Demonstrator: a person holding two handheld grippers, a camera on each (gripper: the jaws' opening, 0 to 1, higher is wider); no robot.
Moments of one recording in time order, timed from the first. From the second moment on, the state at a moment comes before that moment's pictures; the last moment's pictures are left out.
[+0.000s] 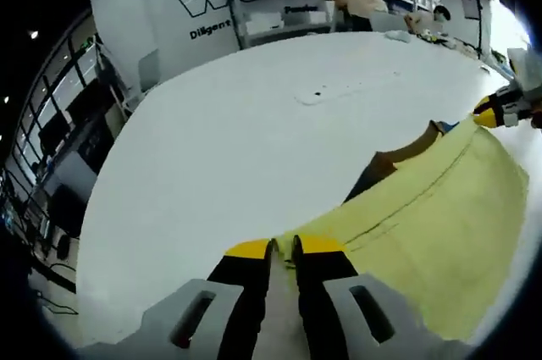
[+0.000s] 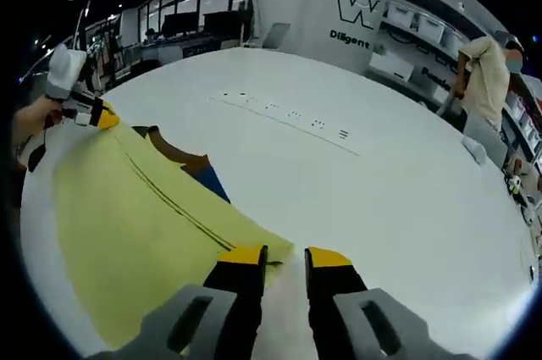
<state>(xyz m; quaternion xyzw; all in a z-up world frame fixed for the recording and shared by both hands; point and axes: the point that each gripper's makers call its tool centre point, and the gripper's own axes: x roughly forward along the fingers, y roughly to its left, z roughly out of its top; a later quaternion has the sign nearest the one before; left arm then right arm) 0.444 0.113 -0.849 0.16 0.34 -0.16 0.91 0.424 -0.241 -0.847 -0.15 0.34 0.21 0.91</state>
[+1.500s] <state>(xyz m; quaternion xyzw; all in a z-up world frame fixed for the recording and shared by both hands) 0.462 0.120 -0.842 0.05 0.34 -0.16 0.93 0.441 -0.229 -0.840 0.04 0.33 0.14 0.93</state>
